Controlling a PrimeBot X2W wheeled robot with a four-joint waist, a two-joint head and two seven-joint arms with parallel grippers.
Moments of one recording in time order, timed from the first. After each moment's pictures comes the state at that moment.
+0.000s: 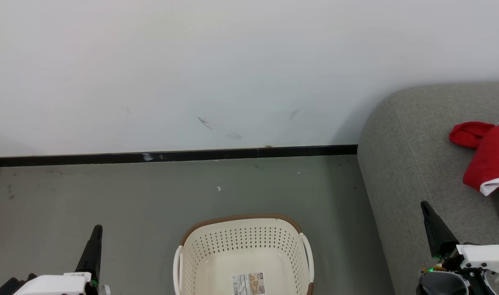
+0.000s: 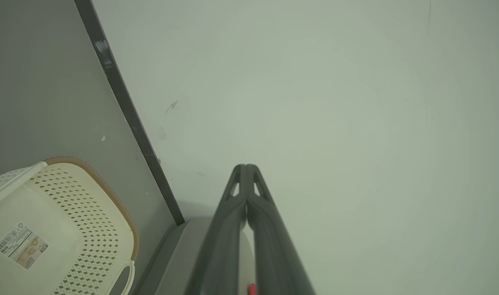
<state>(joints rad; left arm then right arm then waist) -0.04 0.08 0.02 0.21 -1.66 -0.07 0.05 -0.07 -0.13 0.01 0.26 1.72 0.12 -0.01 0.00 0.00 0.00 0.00</state>
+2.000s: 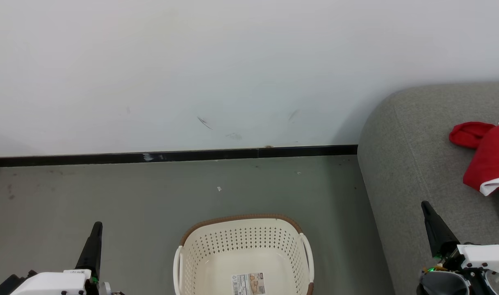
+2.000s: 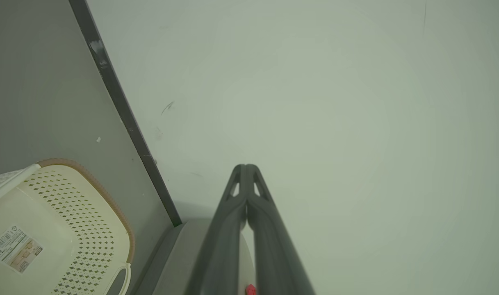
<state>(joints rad) -0.05 0.08 0.02 0.22 -1.66 -0.08 0.06 -0.07 -0.14 0.01 0.26 1.73 0.12 -0.01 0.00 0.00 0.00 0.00</state>
